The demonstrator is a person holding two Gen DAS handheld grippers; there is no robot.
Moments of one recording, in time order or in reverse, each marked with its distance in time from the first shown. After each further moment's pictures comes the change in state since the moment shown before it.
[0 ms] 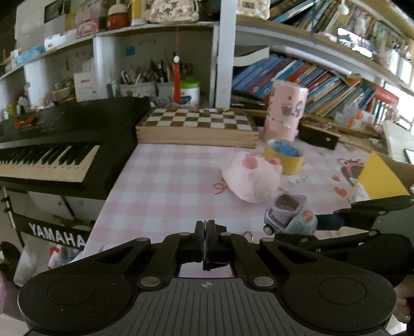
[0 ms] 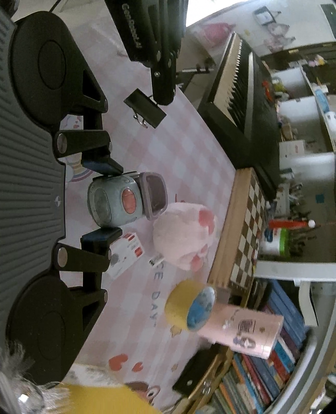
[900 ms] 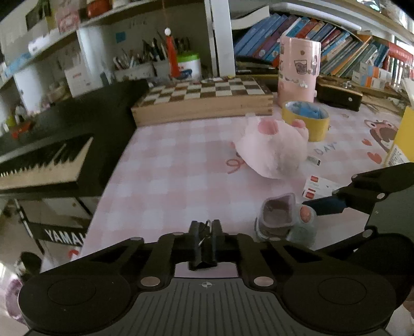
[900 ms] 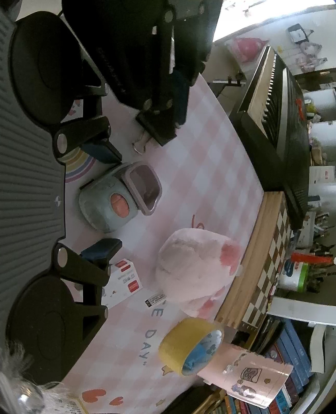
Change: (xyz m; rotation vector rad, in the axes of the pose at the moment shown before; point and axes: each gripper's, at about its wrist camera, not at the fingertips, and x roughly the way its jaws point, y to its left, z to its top) left arm 0.065 -0.013 -0.004 0.118 0.101 0.118; right arm 0.066 0.009 0.005 -0.136 0.094 0.074
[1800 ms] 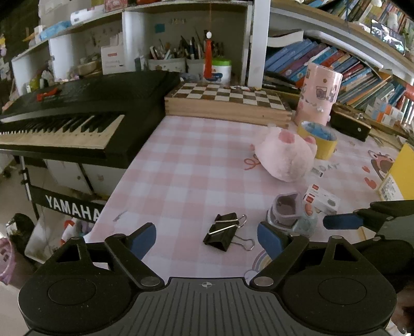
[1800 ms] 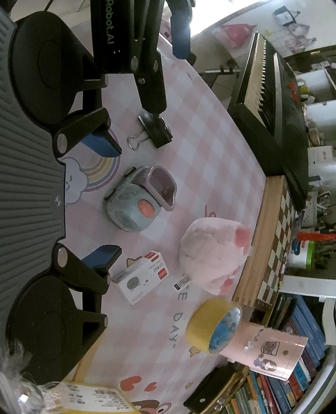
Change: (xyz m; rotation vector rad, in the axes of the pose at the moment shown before) left arm -0.036 0.025 -0.024 -0.204 -0.006 -0.007; right arm -0.025 0.005 -0.015 0.099 0.020 -0.042
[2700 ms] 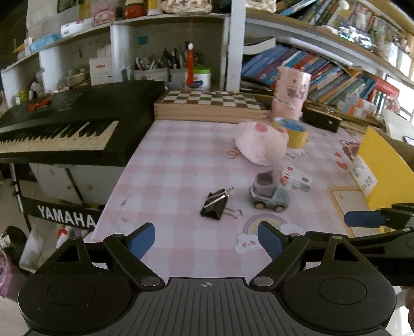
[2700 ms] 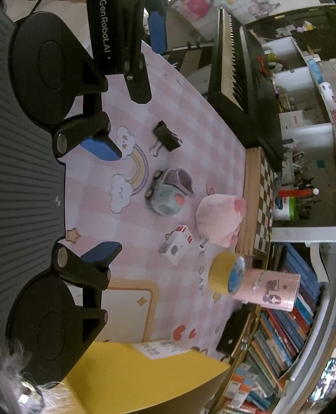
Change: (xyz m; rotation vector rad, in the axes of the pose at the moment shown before) left arm -0.046 0.014 -0.031 0.060 -0.047 -0.082; right arm -0.073 0.032 -0.048 0.174 -0.094 -0.147
